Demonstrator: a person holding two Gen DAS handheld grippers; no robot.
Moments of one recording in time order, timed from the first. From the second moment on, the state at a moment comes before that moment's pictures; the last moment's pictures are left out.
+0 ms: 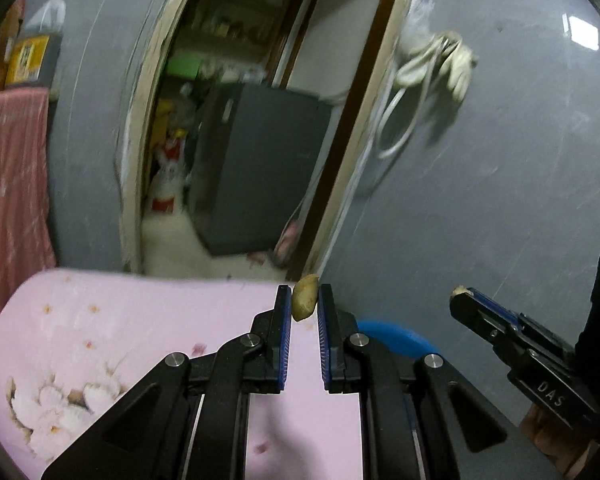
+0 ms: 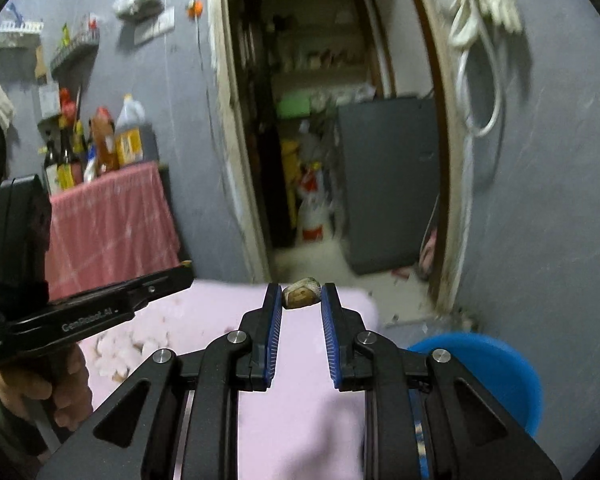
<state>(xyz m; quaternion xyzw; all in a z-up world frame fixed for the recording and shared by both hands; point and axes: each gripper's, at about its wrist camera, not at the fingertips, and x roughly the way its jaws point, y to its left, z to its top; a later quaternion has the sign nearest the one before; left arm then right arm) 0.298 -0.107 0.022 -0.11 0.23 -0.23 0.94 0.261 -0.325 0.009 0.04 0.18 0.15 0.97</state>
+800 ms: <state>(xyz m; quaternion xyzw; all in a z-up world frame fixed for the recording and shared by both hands) 0.289 -0.263 0.063 -0.07 0.15 -0.32 0.93 0.221 -0.441 0.036 0.04 0.08 0.03 1.00</state>
